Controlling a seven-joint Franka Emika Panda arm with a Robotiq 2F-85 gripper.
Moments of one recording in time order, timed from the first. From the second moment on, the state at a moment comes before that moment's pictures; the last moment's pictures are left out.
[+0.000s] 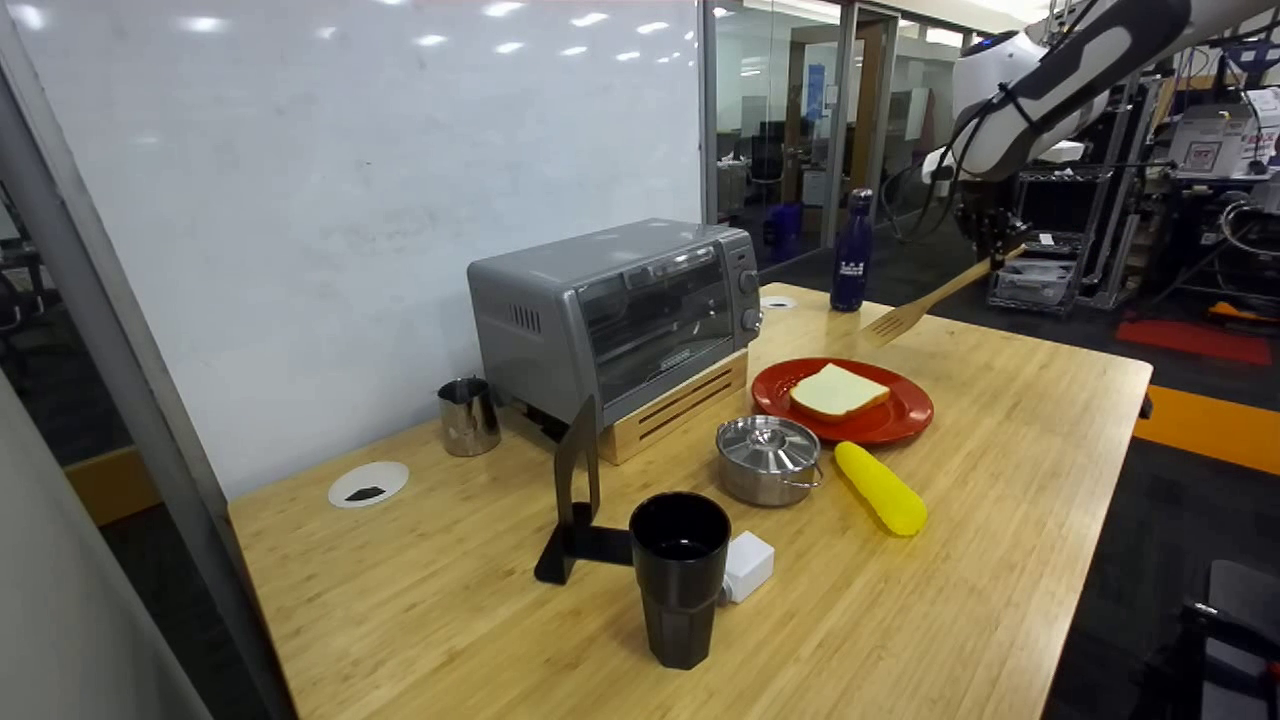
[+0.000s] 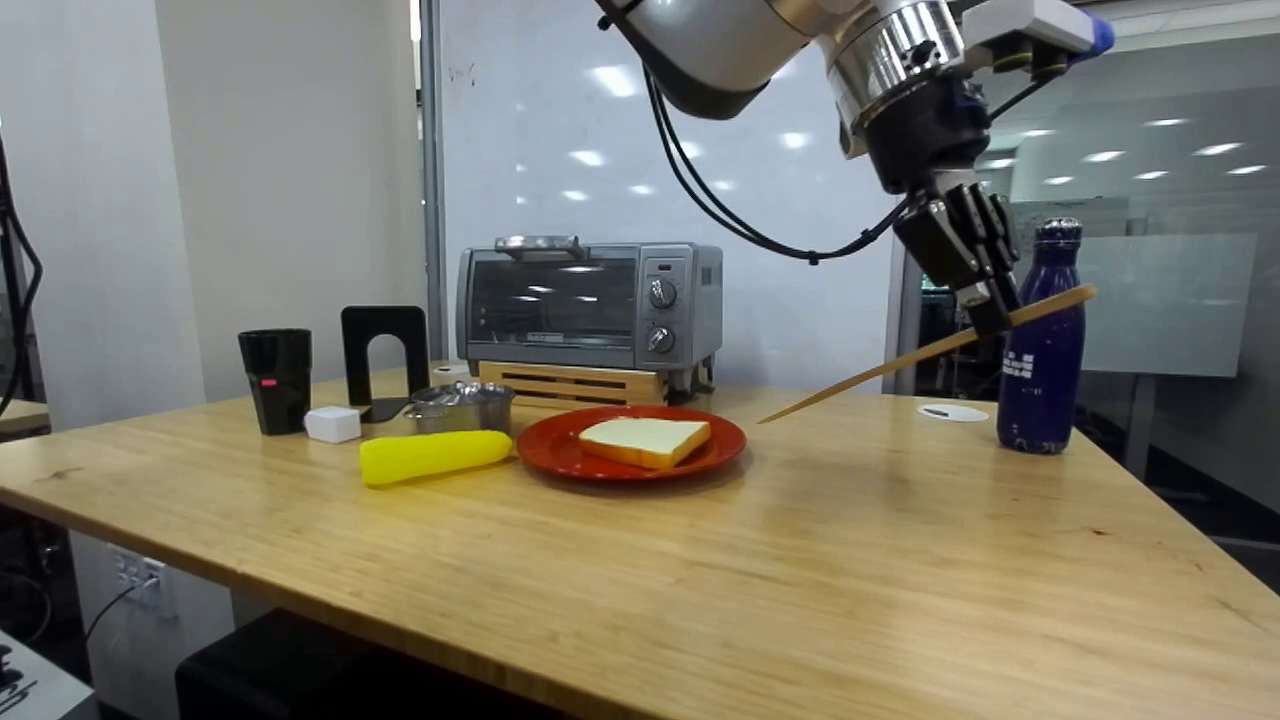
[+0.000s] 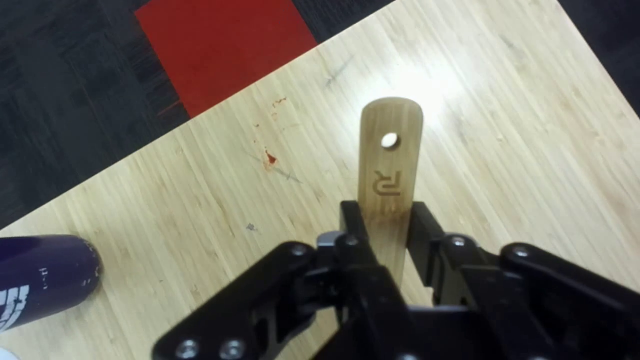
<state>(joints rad) -0.43 0.46 -0.26 -1.66 -0.37 2.29 -1.49</state>
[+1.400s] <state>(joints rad) -0.35 0.48 -0.23 -1.72 -0.49 2.29 -1.62</state>
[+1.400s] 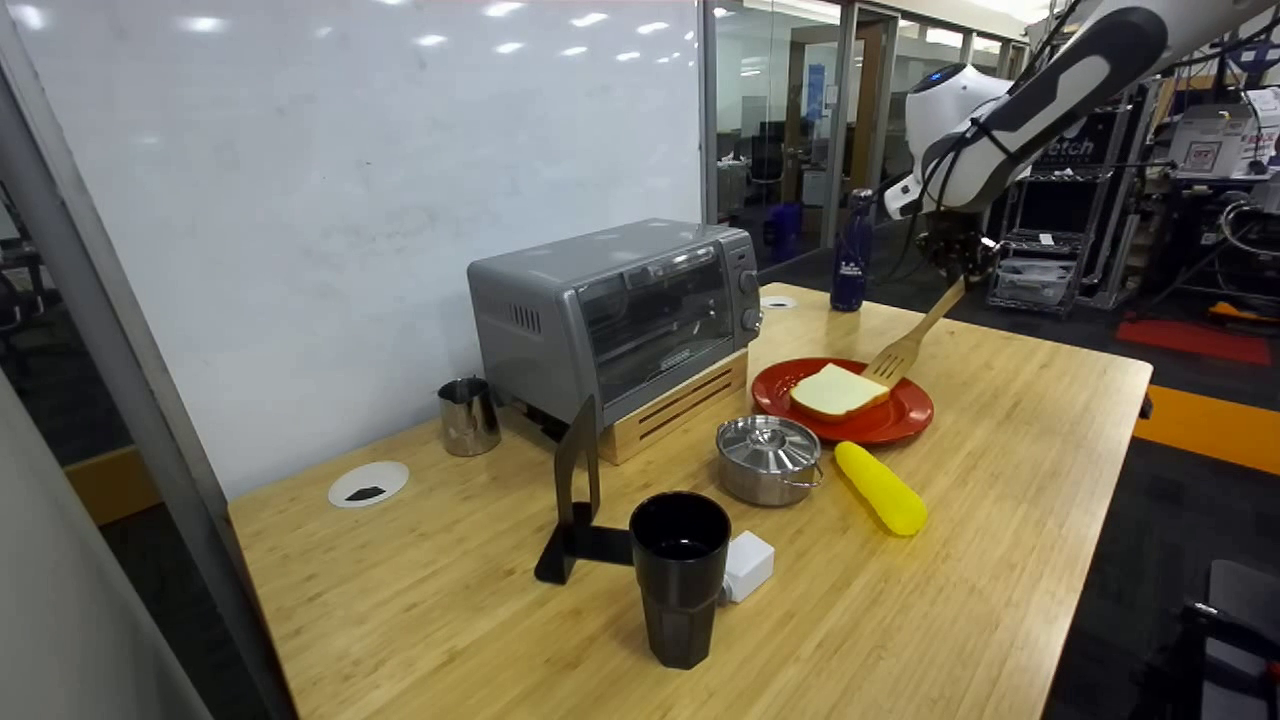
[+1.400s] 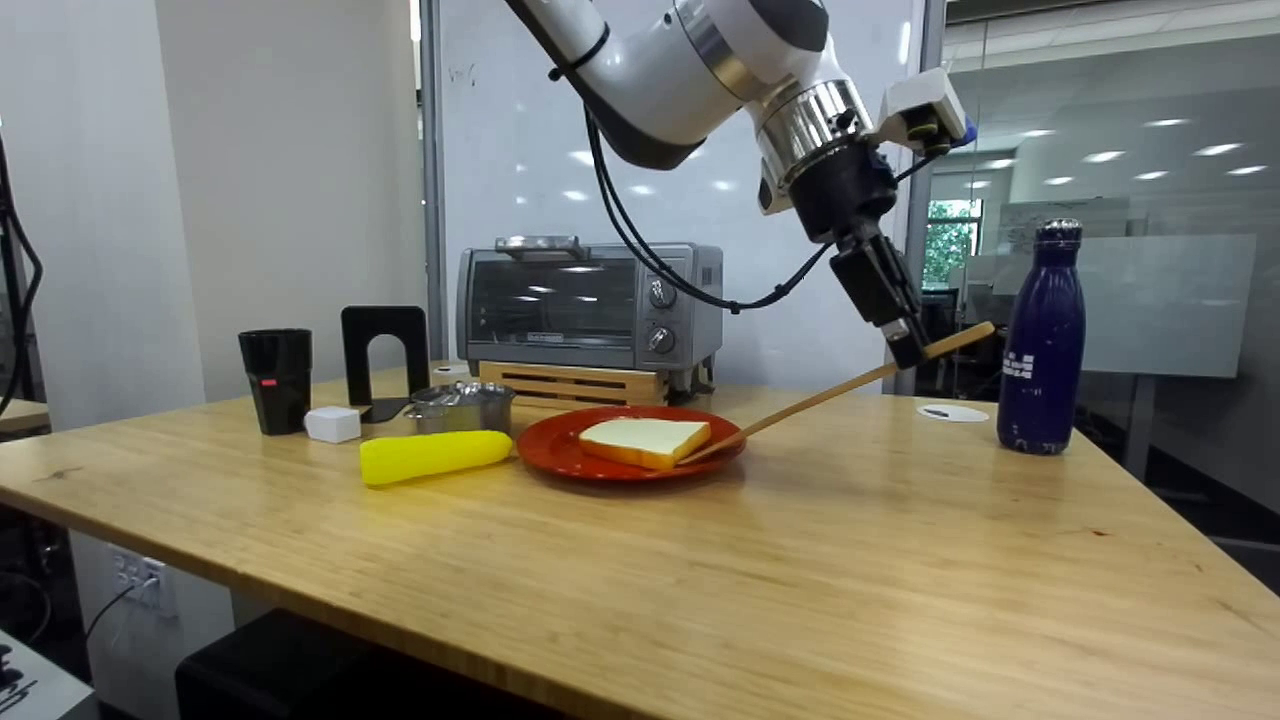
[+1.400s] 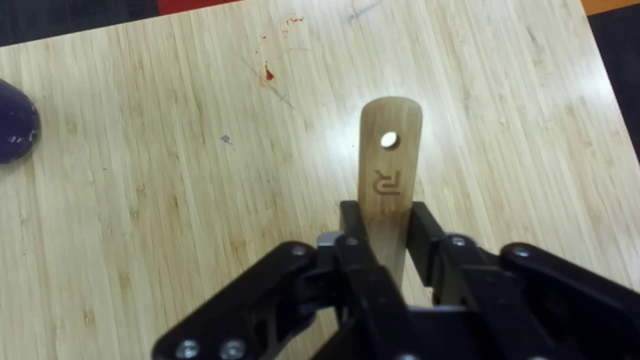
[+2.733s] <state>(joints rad) -0.32 0.48 -0.24 -1.88 -0.62 2.39 -1.34</state>
